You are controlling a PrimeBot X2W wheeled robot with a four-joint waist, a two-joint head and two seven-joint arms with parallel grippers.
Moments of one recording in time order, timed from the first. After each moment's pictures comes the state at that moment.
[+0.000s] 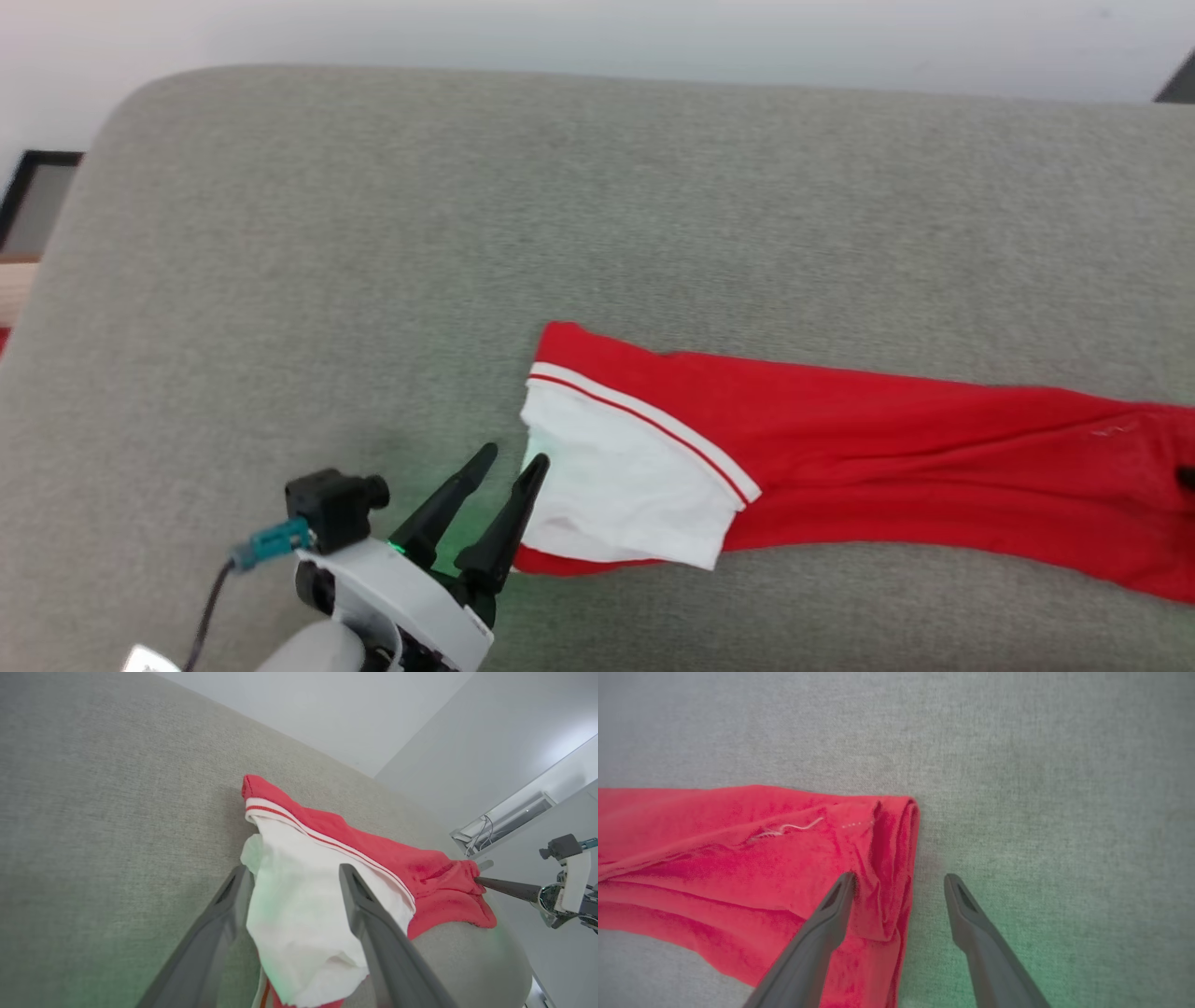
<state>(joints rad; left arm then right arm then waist) -0.36 0.49 -0.74 0.24 -1.09 -0.12 -0.26 -0.37 -1.00 0.65 0.38 1.32 0.13 0.14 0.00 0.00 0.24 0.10</state>
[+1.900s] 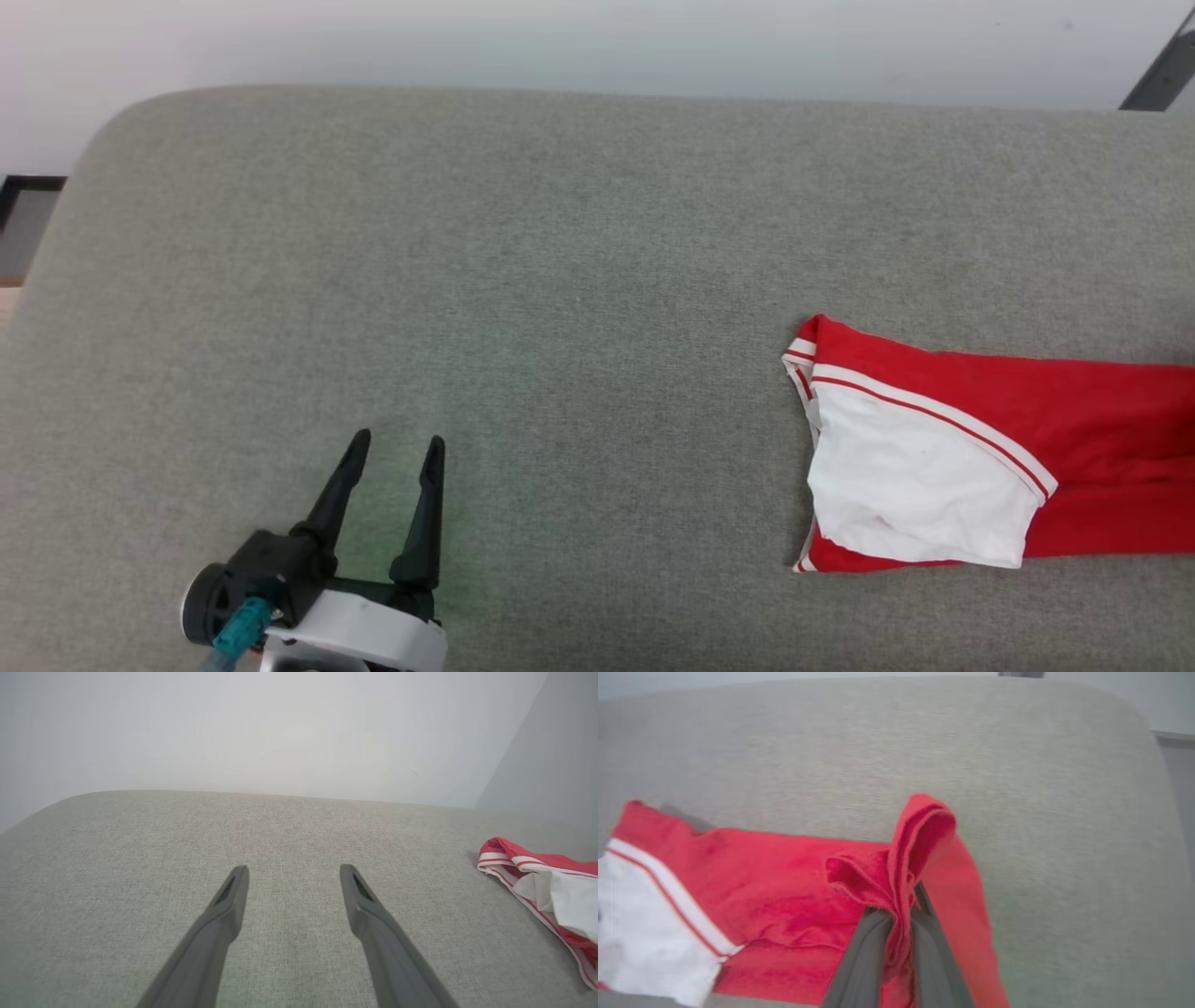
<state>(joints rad) -0.07 0.12 -0.07 0.14 -0.22 -0.13 -0.26 -0.46 -1.07 0.54 0.38 1.25 0.13 0.27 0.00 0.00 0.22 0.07</state>
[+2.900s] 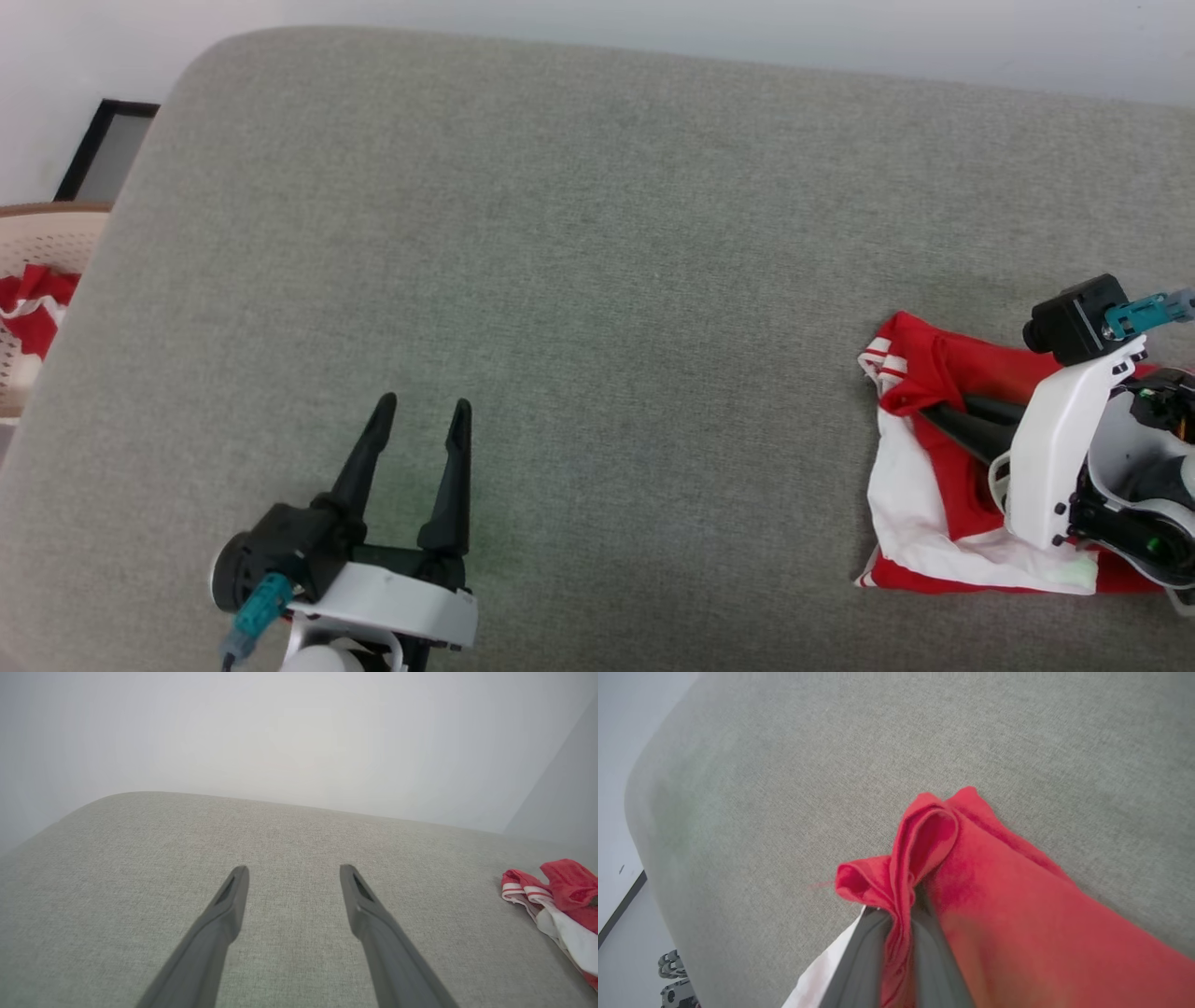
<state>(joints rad) -0.12 0.07 -0.09 0.11 -0.23 -0.13 -0.26 -0.58 -0.70 0.67 0.14 0.99 0.13 0.45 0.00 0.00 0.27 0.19</state>
